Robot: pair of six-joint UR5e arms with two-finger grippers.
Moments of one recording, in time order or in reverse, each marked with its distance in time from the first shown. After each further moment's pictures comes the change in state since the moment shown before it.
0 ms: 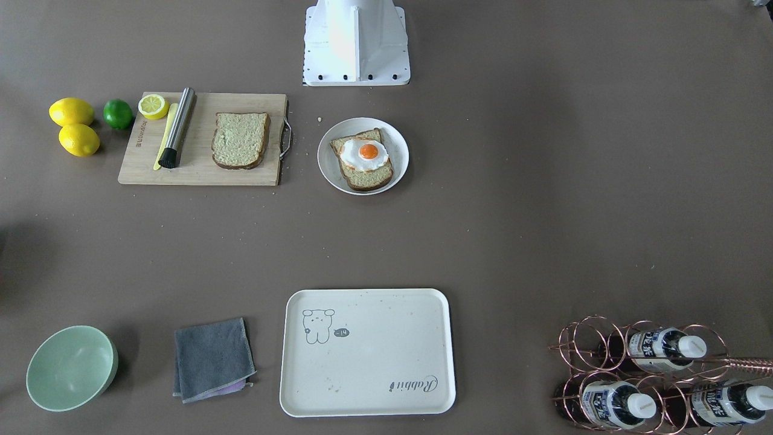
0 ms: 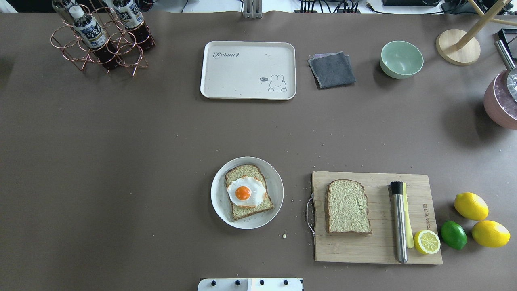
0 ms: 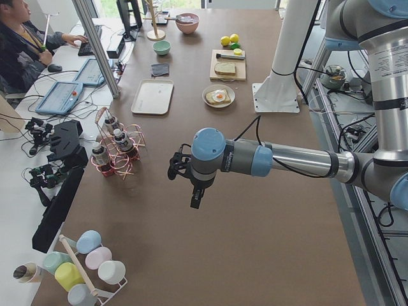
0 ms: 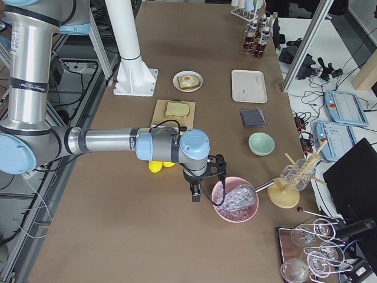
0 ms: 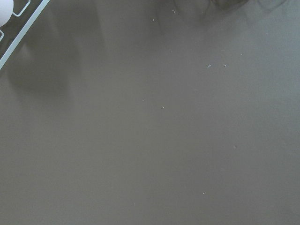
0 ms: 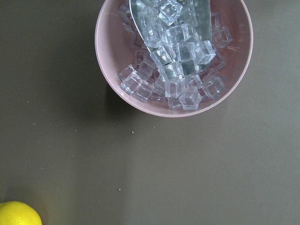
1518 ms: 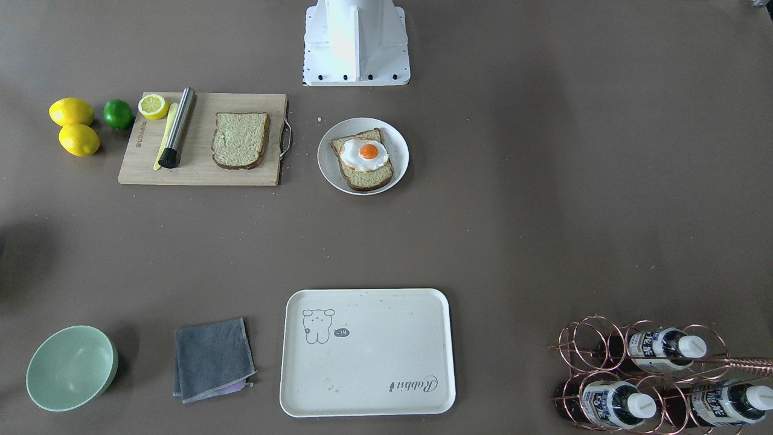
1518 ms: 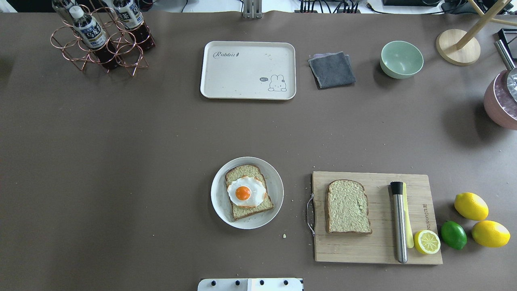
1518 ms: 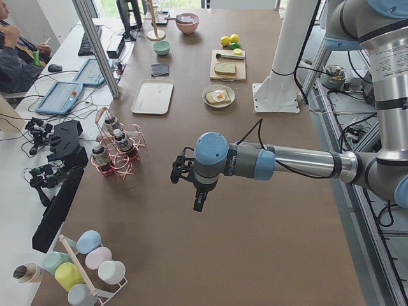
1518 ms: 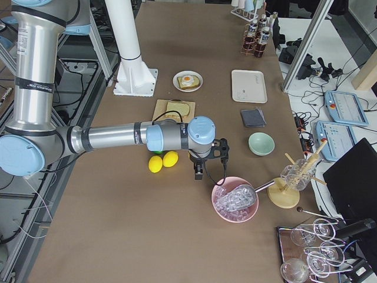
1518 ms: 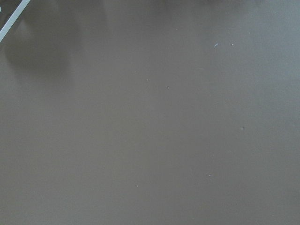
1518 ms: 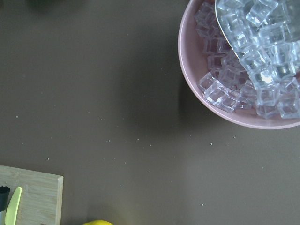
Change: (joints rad) left arm 0.002 0.011 0.009 -0.013 0.000 -0.005; right arm -0.144 0.004 0.054 0.107 0.132 0.315
